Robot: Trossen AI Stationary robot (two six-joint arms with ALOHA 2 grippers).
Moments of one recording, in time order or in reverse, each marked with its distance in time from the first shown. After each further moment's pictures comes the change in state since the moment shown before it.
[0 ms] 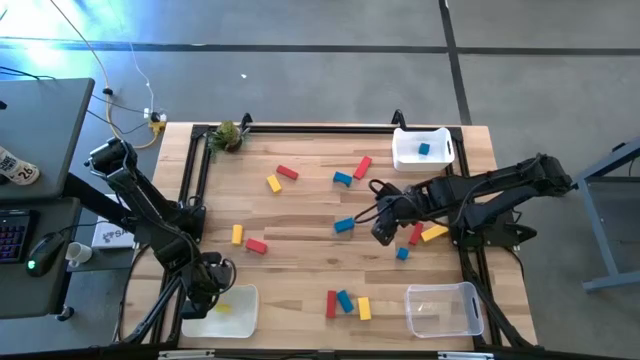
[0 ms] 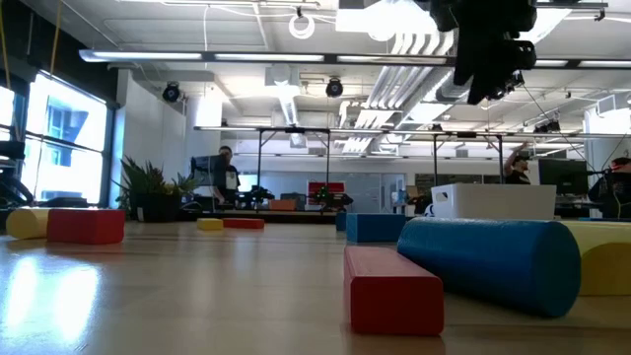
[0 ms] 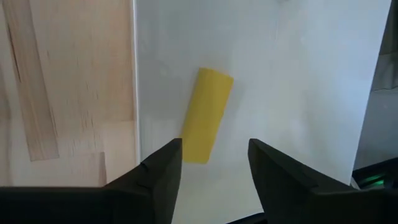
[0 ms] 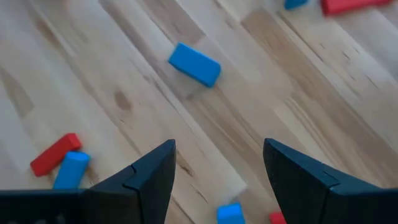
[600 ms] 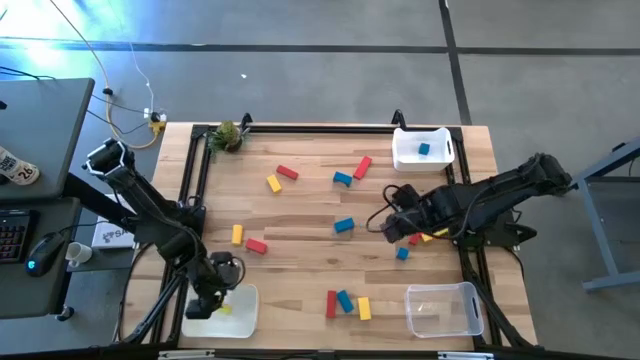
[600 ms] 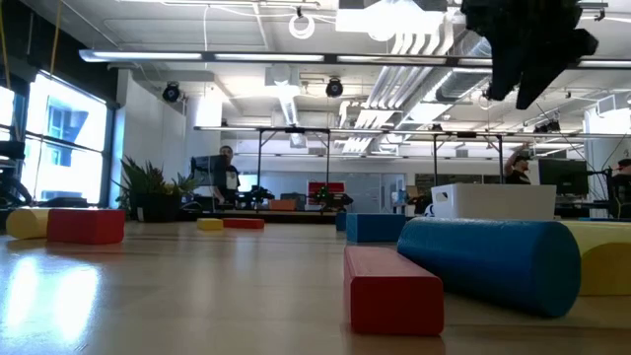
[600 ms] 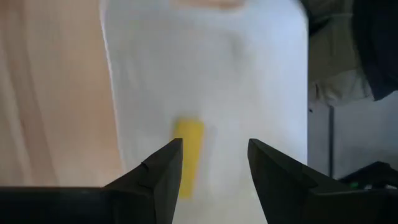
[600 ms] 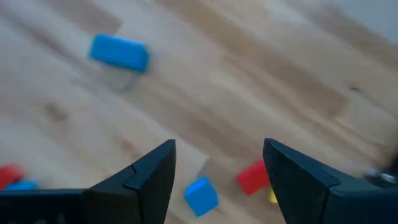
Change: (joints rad) left arm 0.111 -0.001 0.094 0.001 -0.015 0.201; right arm 0.102 0.000 0.000 -0.262 0.158 0.409
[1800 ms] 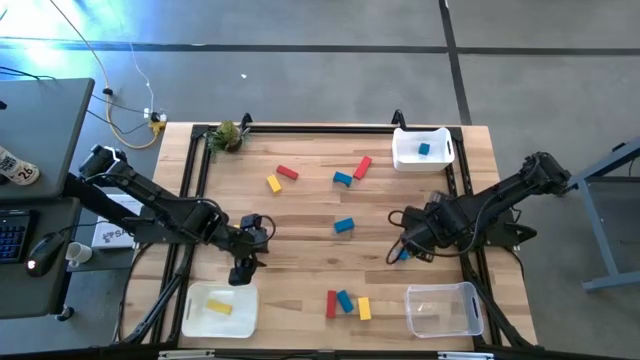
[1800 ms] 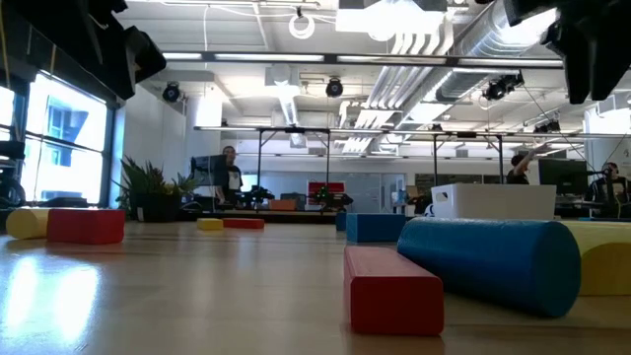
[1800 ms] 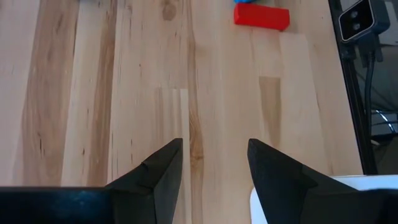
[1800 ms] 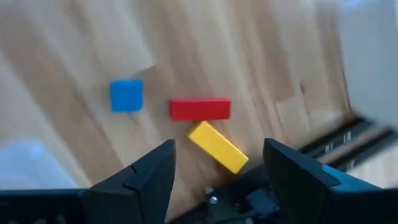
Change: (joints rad) left arm 0.349 0.000 0.080 0.006 -0.229 0.357; right arm 0.141 0.000 -0.001 -0.207 -0.135 -0.546
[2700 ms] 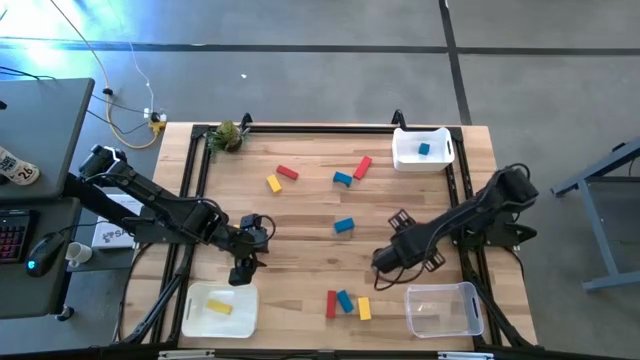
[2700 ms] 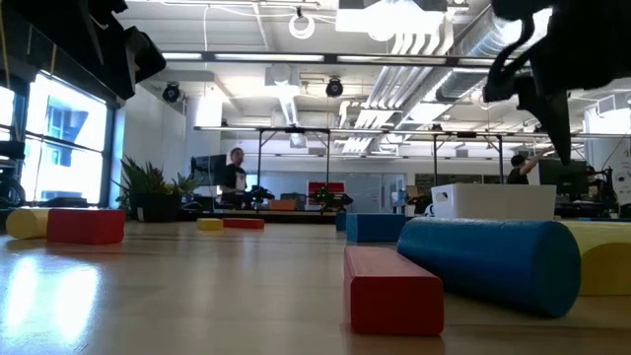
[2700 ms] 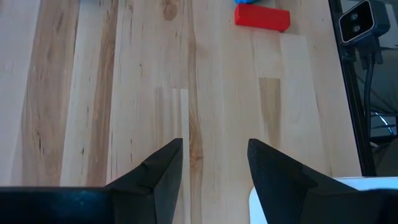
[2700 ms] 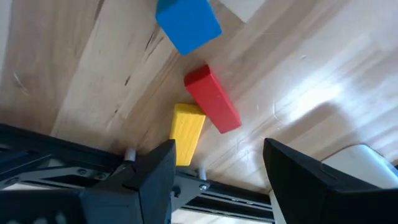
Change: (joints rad) left arm -0.003 0.000 0.000 0.001 0.001 -0.008; right arm 0.000 0.352 0.000 0.028 -0.047 -0.907
